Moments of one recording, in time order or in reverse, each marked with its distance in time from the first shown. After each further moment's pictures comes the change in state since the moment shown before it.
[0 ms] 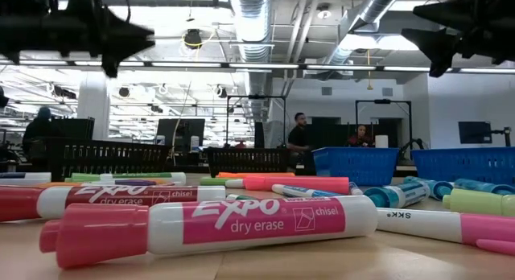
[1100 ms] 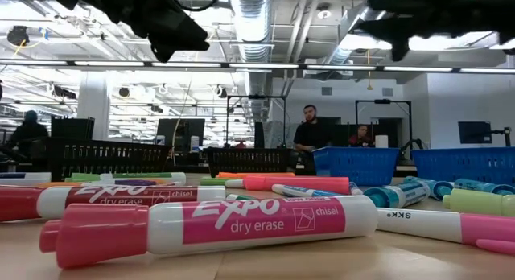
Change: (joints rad) left arm -0.395 0.790 0.514 -0.318 -0.106 0.085; right arm 0.013 0.766 0.337 0.095 -0.111 0.008
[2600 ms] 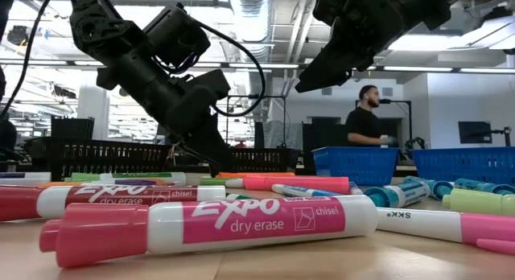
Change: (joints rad) left arm 0.068 0.627 0.000 0.357 -0.051 -0.044; right arm 0.059 0.675 0.460 -0.376 0.005 -0.097
